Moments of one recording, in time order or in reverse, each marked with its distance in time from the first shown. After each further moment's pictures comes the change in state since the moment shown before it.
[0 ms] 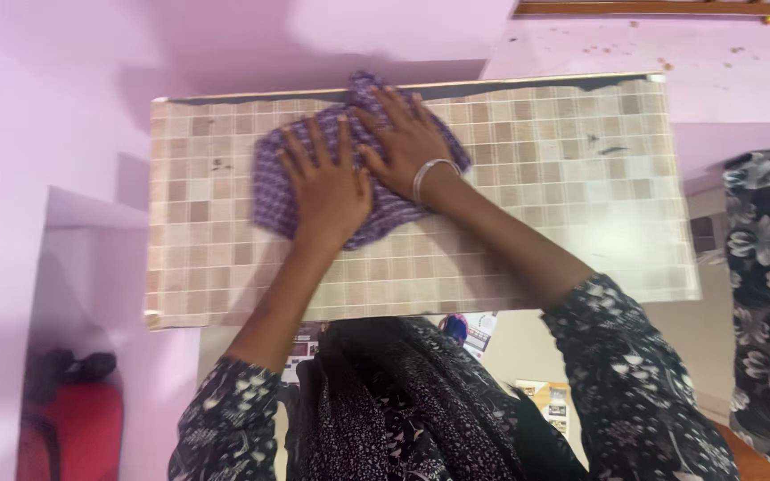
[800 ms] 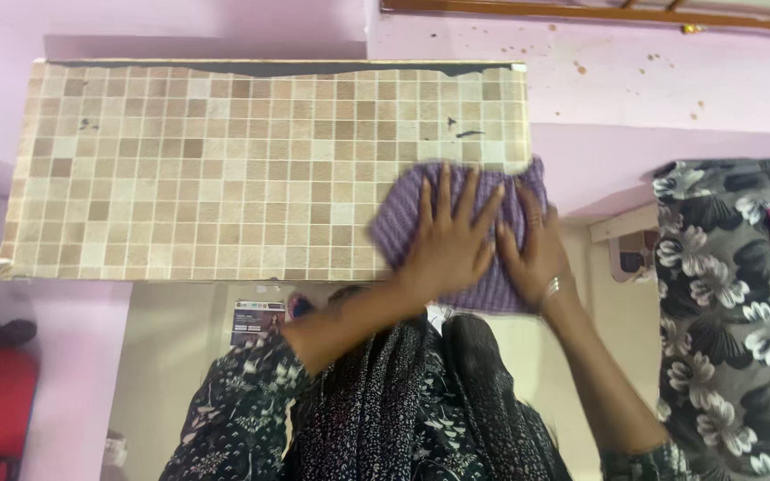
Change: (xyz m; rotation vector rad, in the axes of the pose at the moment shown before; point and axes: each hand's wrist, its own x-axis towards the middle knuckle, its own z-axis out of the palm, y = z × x) left_hand -0.077 0.346 0.082 -0.096 0.016 0.473; right_hand -0.349 0.182 -0.096 0.366 0.168 0.531
